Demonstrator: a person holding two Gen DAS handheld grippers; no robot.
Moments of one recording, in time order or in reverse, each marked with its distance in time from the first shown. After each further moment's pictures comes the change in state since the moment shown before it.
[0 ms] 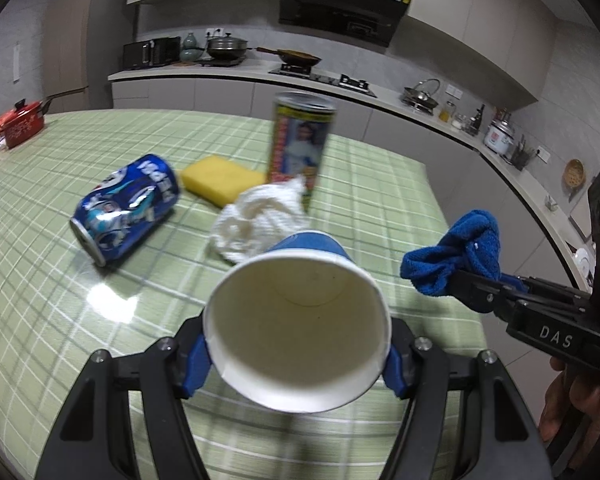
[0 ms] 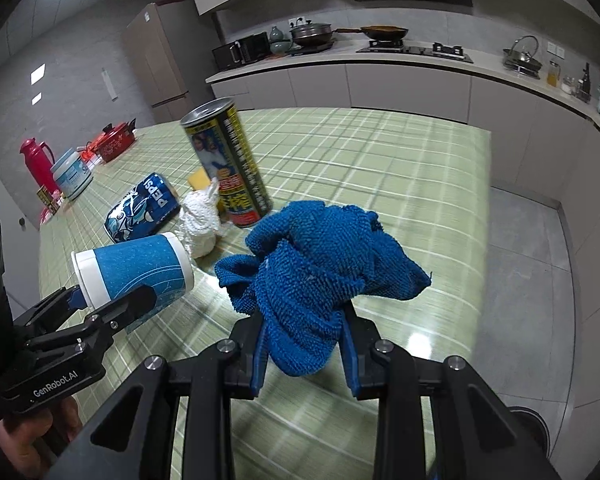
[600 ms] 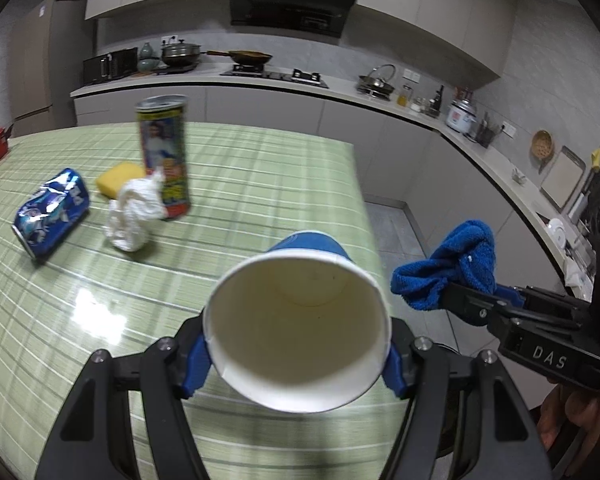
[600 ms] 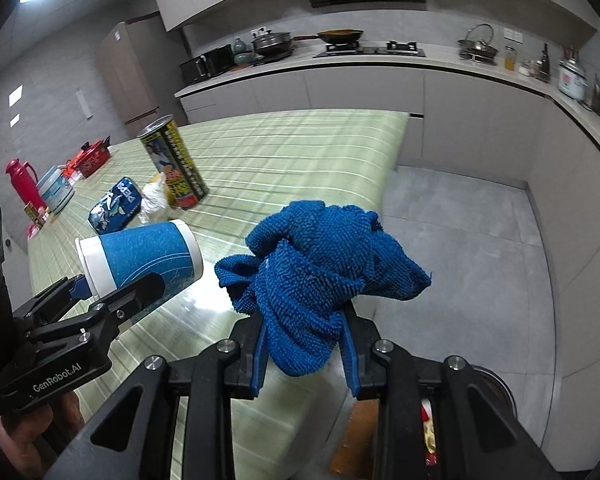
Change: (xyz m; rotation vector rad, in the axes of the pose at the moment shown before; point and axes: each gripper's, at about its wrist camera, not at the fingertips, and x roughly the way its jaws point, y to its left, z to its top) left arm -0.007 -0.109 -0.022 0.085 0.005 -0.079; right arm -0.078 -0.080 -0.053 0.083 -0.021 -0.082
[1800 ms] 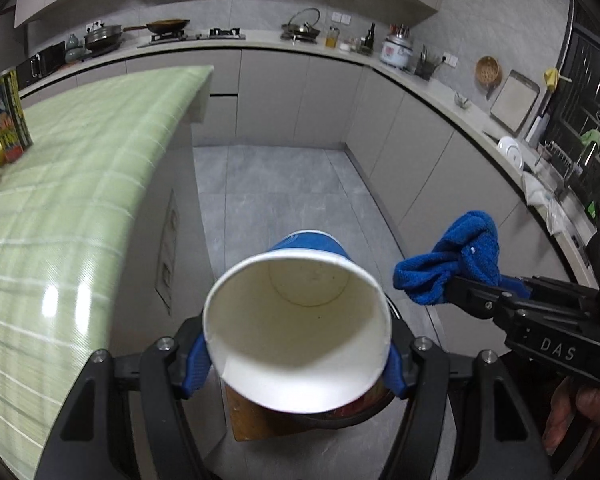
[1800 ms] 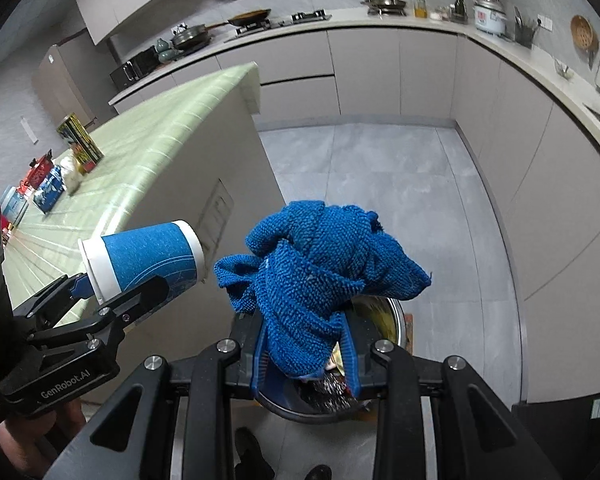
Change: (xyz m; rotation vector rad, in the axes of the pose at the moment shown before) left arm 0.038 -0.191 -0.101 0.121 0.151 -0.113; right arm -0.072 -0.181 -0.133 0.173 0.095 -0.131
